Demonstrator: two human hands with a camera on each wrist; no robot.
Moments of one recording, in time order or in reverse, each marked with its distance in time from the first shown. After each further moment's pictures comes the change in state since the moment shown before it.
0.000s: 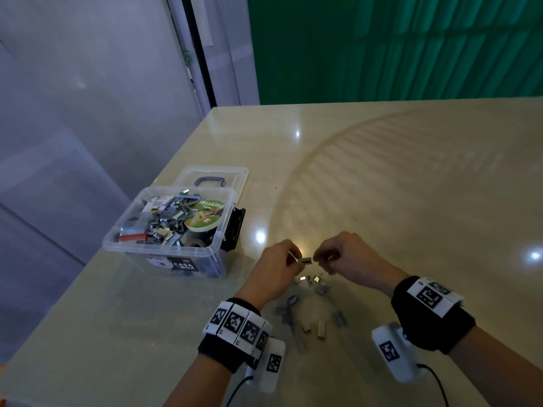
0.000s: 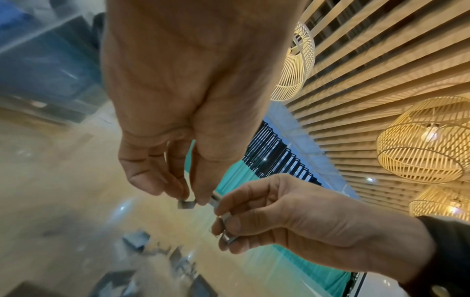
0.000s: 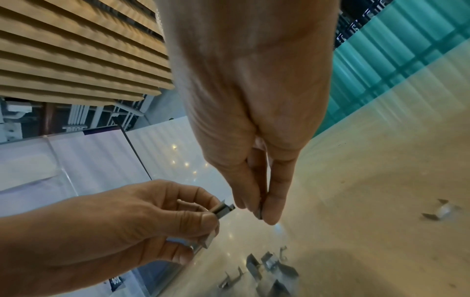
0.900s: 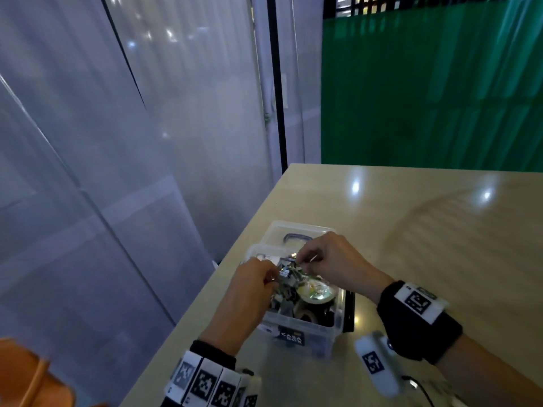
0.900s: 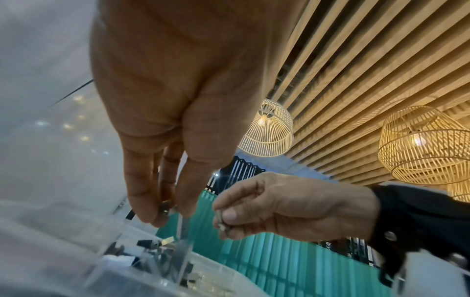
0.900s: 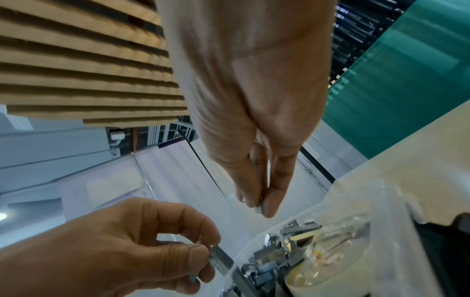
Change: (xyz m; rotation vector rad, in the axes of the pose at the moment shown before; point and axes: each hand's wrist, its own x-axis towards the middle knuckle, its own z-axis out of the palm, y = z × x) left_hand -0.053 -0.078 -0.235 0.201 0.393 -0.022; right_hand 0.148 -0.228 0.031 0.094 0.039 -0.356
